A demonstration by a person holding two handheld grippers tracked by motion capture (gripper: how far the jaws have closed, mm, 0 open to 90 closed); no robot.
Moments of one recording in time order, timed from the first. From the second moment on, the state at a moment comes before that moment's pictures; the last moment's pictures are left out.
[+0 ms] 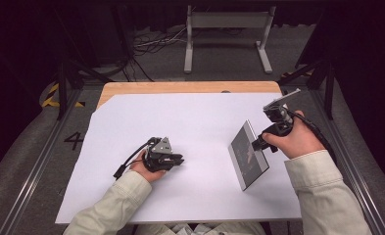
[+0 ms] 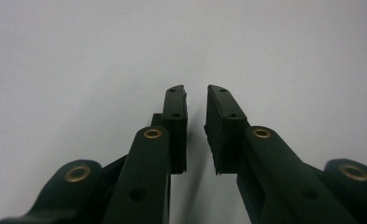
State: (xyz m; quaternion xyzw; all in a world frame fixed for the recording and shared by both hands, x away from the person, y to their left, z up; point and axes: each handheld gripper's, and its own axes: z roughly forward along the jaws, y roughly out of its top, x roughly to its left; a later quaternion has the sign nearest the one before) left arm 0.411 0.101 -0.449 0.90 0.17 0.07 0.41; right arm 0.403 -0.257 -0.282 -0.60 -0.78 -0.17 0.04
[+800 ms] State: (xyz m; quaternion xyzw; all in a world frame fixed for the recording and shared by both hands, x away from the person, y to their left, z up) left arm 0.412 0.101 -0.449 0.90 0.17 0.07 0.40; right arm 0.413 -0.248 -0.298 -0.61 -0.78 -0.16 0.06
